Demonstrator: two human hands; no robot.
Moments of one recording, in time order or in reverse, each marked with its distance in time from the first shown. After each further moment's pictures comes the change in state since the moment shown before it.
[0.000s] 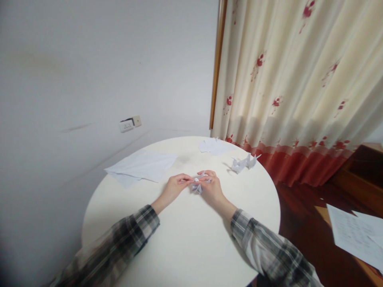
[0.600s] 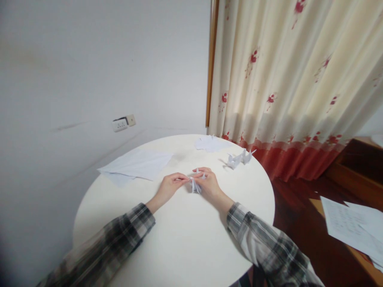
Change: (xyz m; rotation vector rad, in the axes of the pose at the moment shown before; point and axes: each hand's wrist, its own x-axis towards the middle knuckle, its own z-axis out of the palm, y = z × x) left_hand -0.004 -0.002 0.003 0.015 0.013 0.025; right_hand 0.001 0.000 -0.004 0.011 -0.018 0.001
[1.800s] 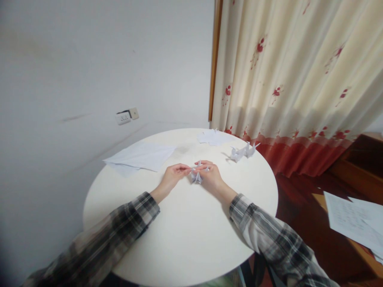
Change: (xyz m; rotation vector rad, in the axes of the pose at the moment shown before) left_hand -0.004 0.008 0.004 -0.170 0.056 -0.120; right_hand -0.004 -0.013 0.005 0.169 0.014 0.108
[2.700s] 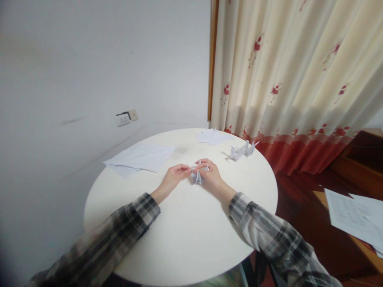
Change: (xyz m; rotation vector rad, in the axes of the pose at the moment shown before) left_hand 0.002 -0.003 0.002 0.052 -0.058 0.016; right_hand 0.001 0.001 -0.002 -0.029 0.006 -0.079
